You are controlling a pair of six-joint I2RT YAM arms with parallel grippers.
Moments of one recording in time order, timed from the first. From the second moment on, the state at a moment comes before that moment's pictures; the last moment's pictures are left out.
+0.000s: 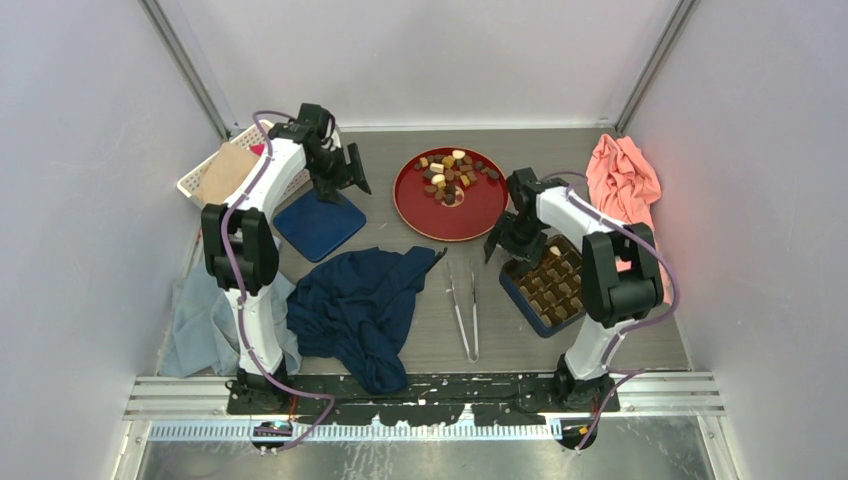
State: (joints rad) left arm -0.19 2.04 1.87 -0.98 0.29 -0.45; right arm 0.24 1.73 1.19 -0.92 -0.11 0.73
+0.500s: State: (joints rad) left arm -0.19 2.04 1.89 -0.98 0.30 -0.45; right arm 0.17 1.97 1.51 -0.86 0.01 0.72
